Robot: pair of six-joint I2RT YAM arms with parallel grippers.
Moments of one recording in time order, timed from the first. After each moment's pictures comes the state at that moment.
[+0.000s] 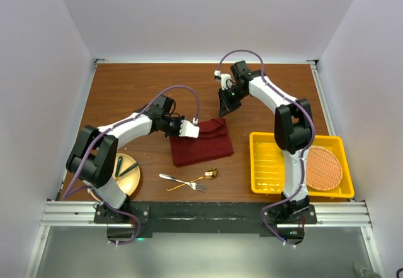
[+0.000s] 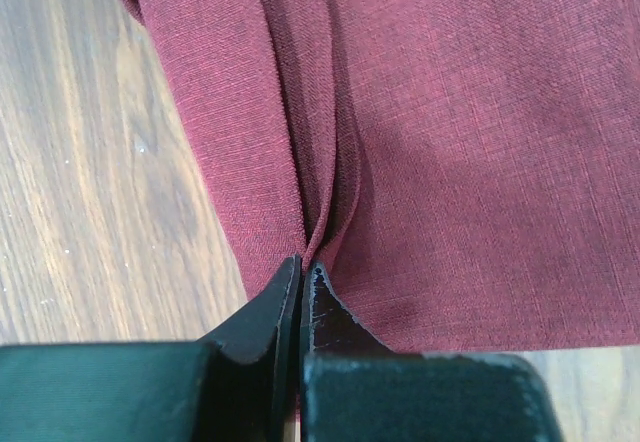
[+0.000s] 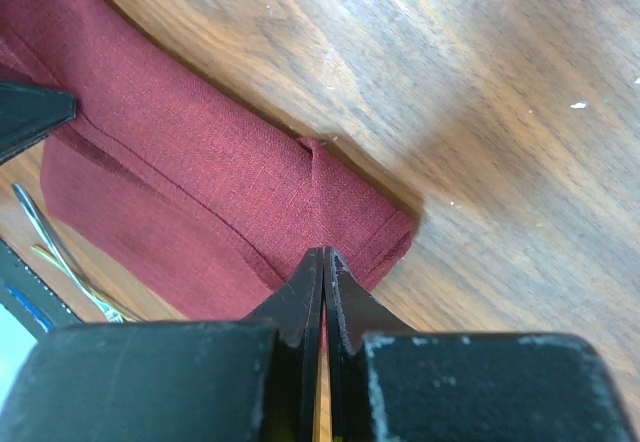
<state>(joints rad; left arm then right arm) -0.44 1.66 1.00 -0.36 0.51 1.26 0.36 2.14 1.77 -0.84 -0.49 -0.07</state>
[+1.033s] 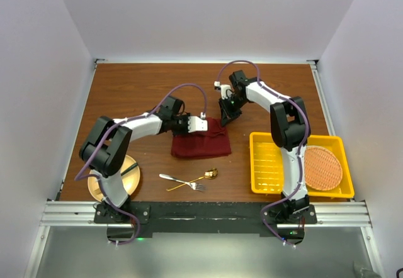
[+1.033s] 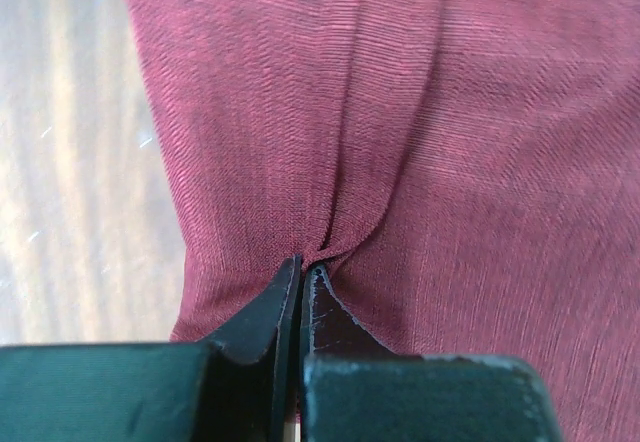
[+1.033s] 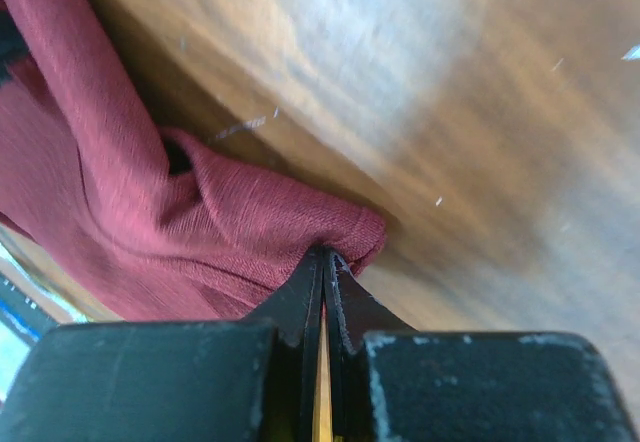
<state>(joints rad) -0.49 1.80 1.01 -0.17 0.35 1.02 0.36 2.21 1.69 -0.82 -0.46 -0.09</state>
